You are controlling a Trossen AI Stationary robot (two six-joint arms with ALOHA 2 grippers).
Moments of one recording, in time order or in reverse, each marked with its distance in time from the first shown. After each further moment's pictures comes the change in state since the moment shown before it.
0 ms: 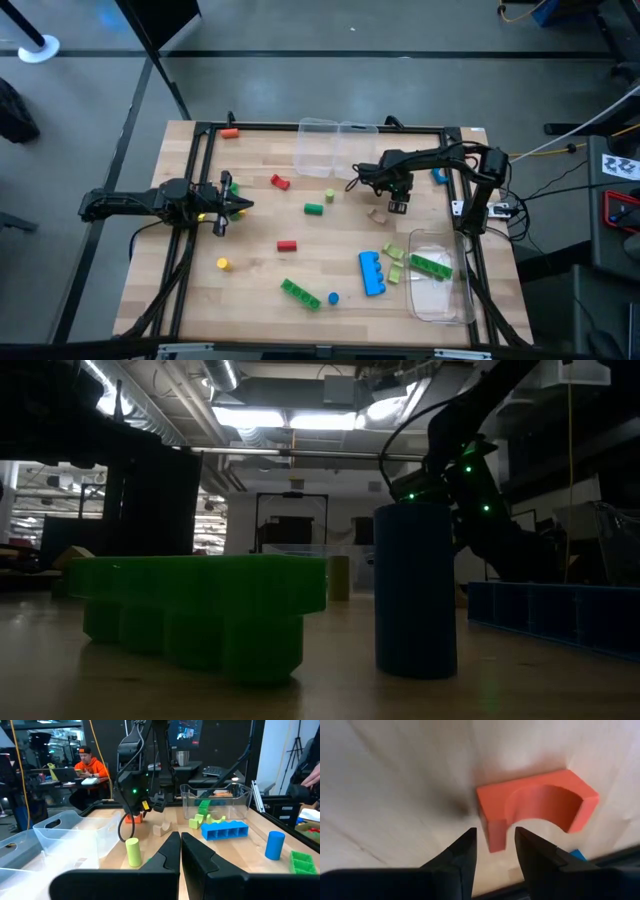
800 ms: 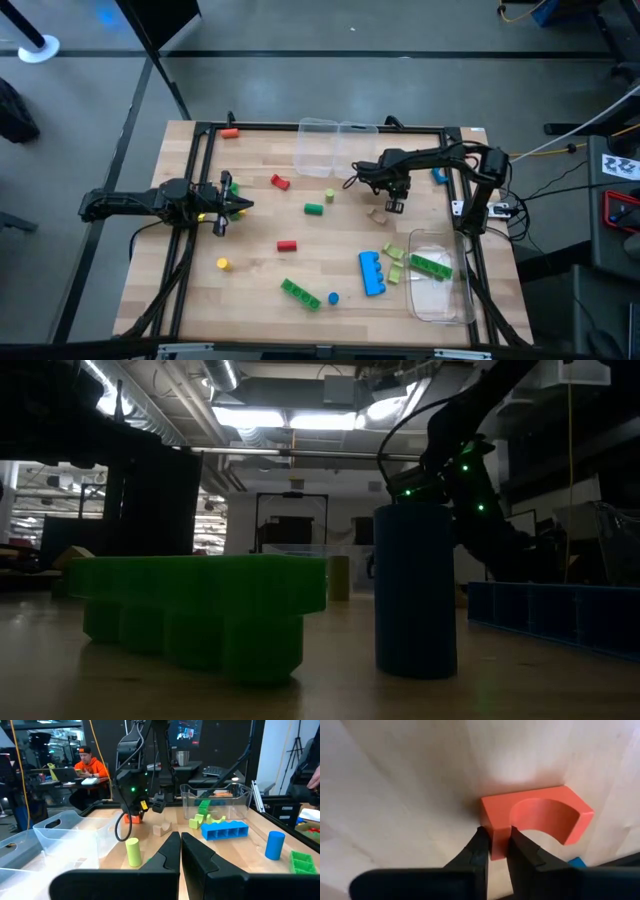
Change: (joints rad) left arm 0.000 0.000 0.000 0.000 0.000 0.000; right arm 0.000 -0.001 0.017 0.012 -0.028 0.011
